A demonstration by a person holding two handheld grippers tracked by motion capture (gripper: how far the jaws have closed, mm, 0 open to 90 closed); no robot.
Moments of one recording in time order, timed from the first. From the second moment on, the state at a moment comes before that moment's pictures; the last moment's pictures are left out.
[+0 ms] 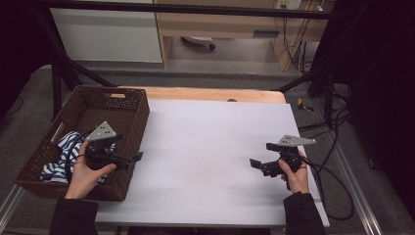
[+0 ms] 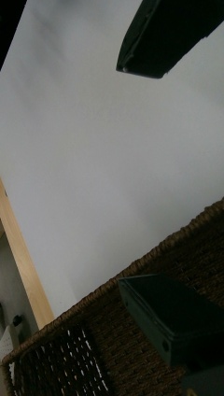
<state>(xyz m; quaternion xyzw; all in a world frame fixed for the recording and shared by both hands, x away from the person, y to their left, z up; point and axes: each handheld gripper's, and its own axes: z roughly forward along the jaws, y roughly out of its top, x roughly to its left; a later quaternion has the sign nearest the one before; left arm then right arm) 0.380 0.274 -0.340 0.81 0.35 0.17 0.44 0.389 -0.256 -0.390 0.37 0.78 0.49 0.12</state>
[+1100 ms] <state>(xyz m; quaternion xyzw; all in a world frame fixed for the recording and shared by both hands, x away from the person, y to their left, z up) 0.378 0.324 -0.326 0.79 0.40 0.20 0.41 0.391 -0.253 -0.394 0.37 0.79 0.48 0.12</state>
